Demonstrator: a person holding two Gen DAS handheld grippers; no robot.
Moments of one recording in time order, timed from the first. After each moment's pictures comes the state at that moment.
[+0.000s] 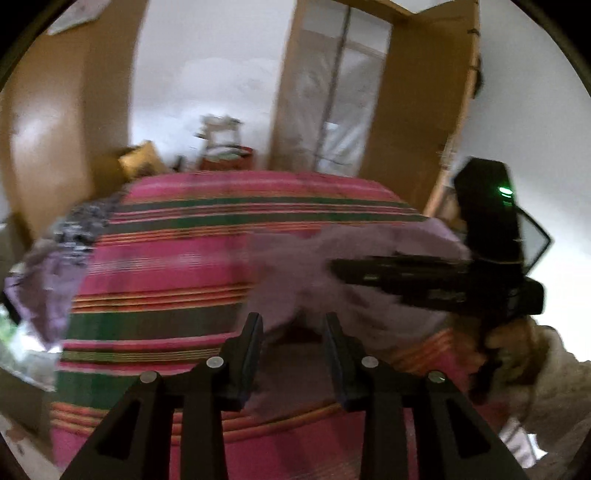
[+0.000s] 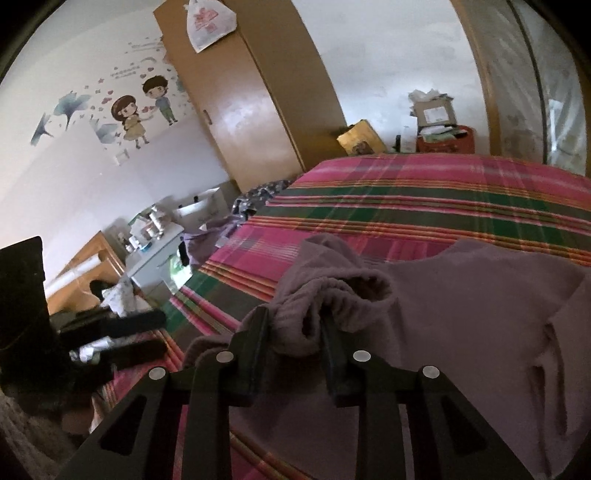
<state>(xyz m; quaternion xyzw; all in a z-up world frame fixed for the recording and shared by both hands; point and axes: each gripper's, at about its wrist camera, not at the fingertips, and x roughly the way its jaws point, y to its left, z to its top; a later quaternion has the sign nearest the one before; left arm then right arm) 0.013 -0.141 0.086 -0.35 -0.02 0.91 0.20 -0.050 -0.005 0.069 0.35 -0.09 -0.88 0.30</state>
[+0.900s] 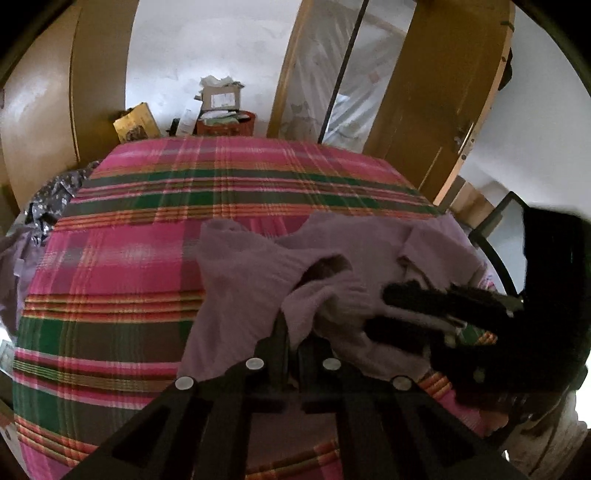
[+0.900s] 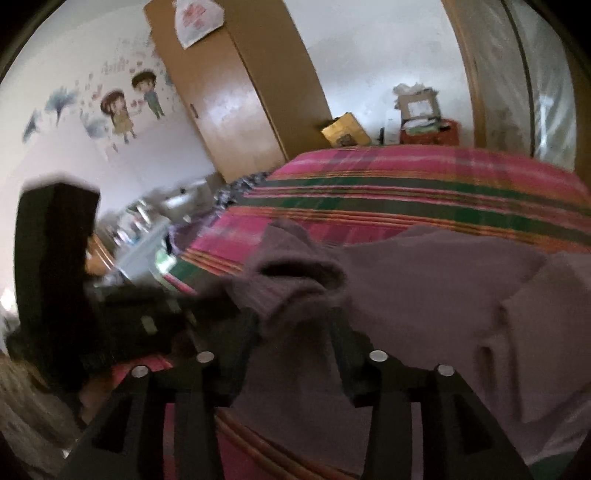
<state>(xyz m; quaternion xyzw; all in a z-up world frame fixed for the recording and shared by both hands) -0.054 -0.101 0.071 -0.41 -0.04 0.89 0.17 -0.029 0.034 0.066 0.36 -0.04 -0.89 0.26</state>
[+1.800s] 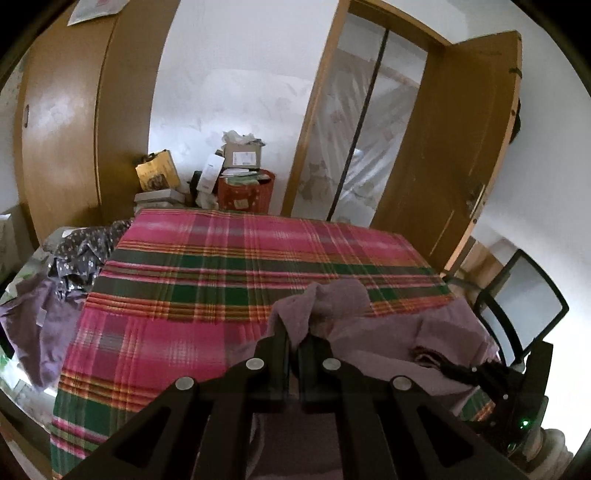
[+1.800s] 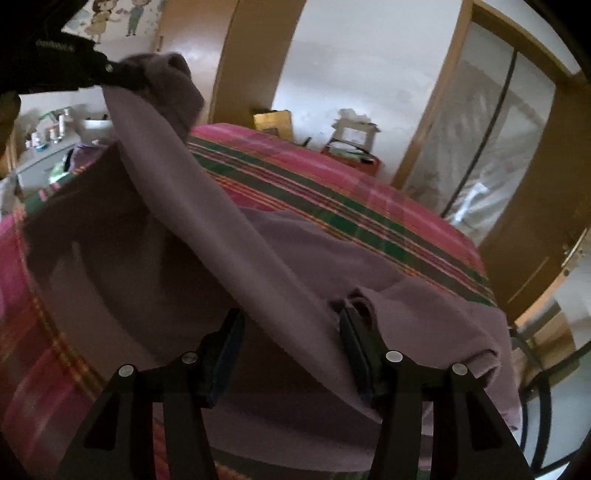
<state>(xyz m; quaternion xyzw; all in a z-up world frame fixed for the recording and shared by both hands) -0.099 -0.135 0.136 -0.32 -0.08 0.93 0.14 -0.017 0.066 0.043 0.33 0.18 -0.92 0.09</state>
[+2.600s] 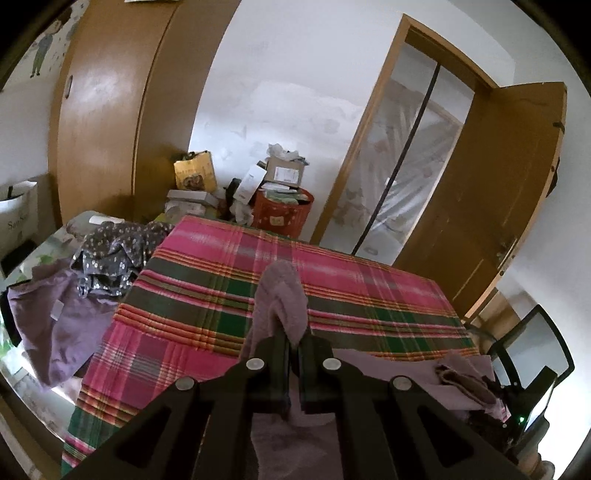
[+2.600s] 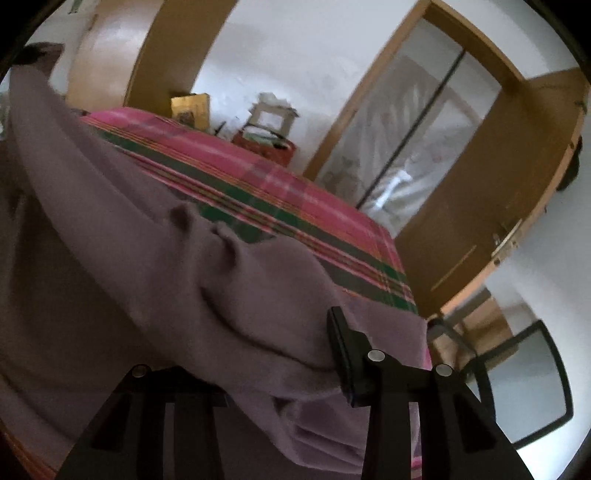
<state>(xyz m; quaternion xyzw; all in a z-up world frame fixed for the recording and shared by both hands) -0.135 -0.198 0.139 -0.30 -0.15 0.94 0.08 -0.082 0.125 0.046 0.33 0.22 -0.91 -0.08</state>
